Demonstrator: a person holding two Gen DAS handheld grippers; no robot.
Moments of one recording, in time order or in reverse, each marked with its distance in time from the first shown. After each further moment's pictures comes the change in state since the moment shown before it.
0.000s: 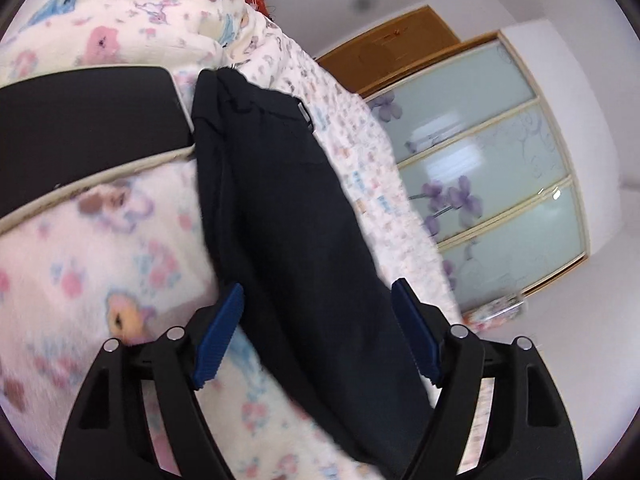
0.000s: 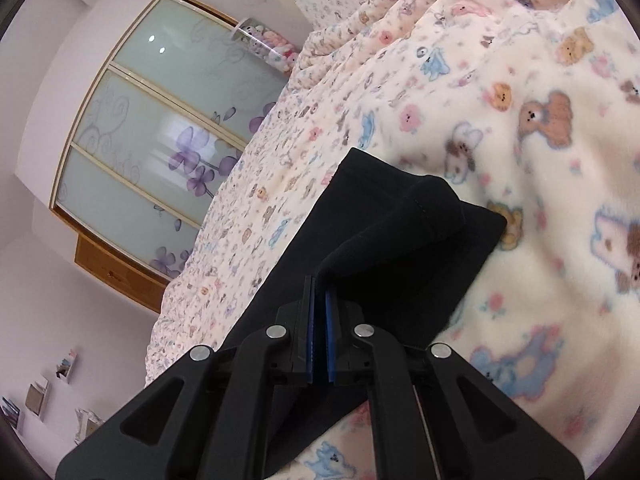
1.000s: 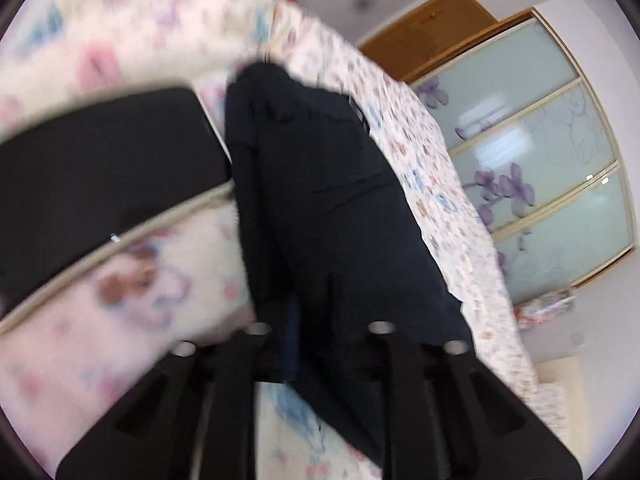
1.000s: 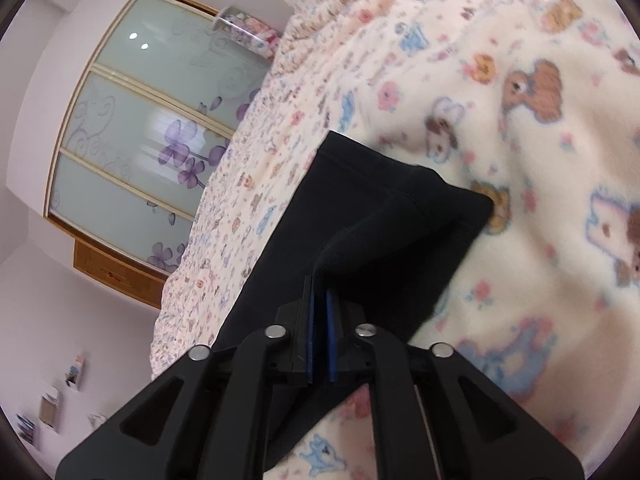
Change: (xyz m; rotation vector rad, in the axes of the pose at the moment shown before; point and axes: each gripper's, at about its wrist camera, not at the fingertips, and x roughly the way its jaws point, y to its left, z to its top) left arm 0.015 0.001 0.016 0.082 -0.006 0.262; right arm -0.001 -0.014 0.004 0.083 0.085 -0.017
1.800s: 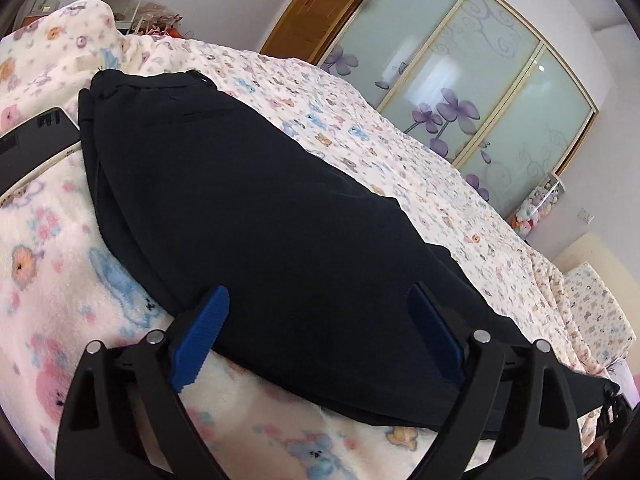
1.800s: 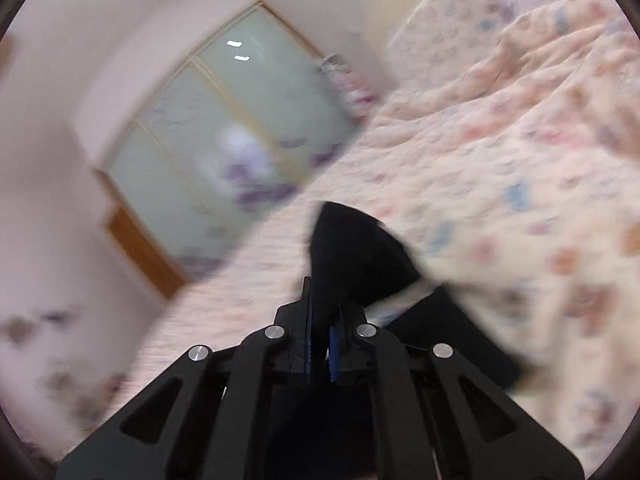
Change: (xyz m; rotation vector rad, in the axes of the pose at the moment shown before) left arm 0.012 -0.070 -0.090 0.403 0.025 -0.116; right arm -0.026 0.047 0.024 -0.348 -0.227 0.045
